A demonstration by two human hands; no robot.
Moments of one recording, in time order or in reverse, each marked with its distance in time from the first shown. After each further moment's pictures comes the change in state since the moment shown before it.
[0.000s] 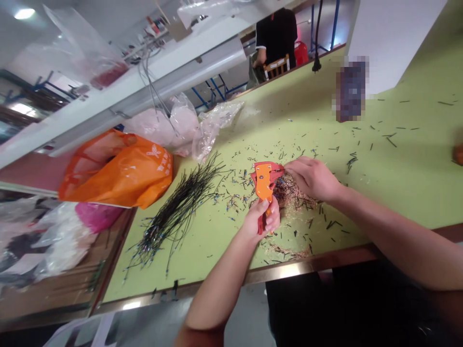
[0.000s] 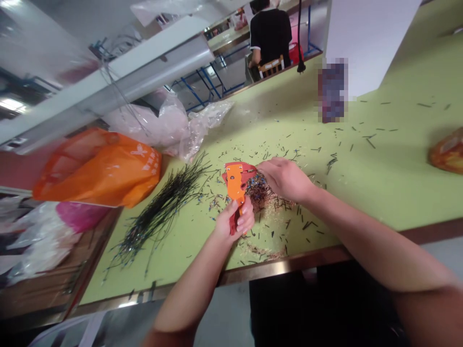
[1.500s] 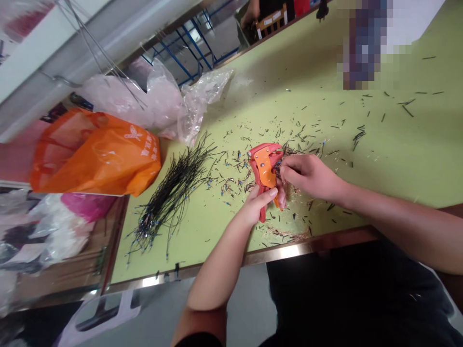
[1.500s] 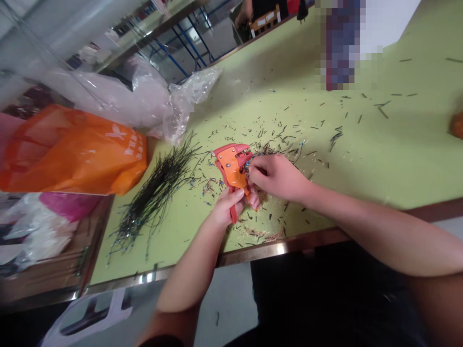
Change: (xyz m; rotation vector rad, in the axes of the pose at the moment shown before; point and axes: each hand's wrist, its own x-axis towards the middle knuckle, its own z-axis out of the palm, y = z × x) left_hand -0.001 0.000 -0.006 0.256 0.034 0.003; right_hand 0.000 -0.052 -0.010 0.622 -0.210 0.548
